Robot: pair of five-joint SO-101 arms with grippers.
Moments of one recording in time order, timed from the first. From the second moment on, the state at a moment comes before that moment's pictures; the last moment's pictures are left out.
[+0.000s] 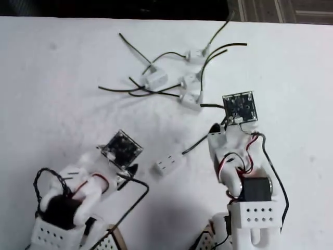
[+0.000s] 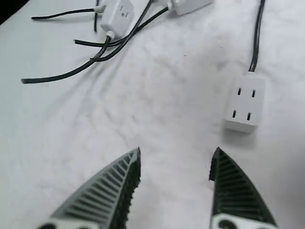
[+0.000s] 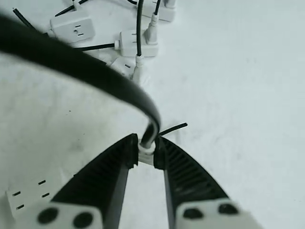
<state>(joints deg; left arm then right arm) 15.2 -86.0 70.8 71.6 -25.0 -4.0 -69.1 61.1 54.5 10.2</state>
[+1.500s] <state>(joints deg) 30.2 7.8 25.7 59.7 -31.9 7.3 -69.1 61.2 52.0 10.2</state>
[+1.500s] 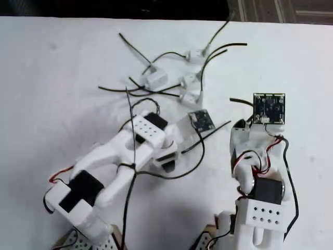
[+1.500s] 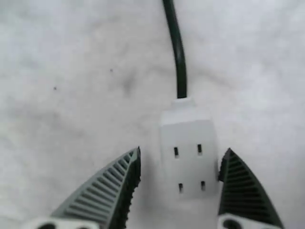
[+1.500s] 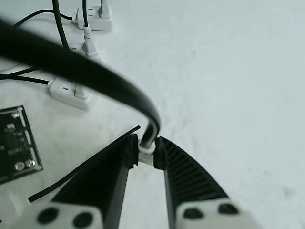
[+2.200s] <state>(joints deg) 30.2 7.7 26.6 60.4 -74.4 7.3 -69.1 61.2 52.0 10.2</state>
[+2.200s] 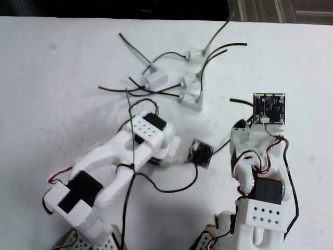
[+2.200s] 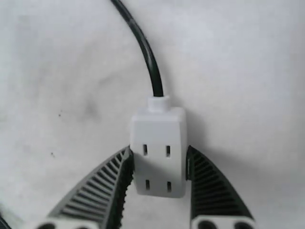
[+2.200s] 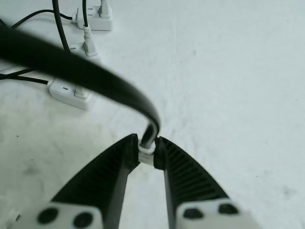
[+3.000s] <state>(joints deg) 28.1 7.8 22.3 54.9 -70.4 7.3 -69.1 61.2 52.0 12.0</state>
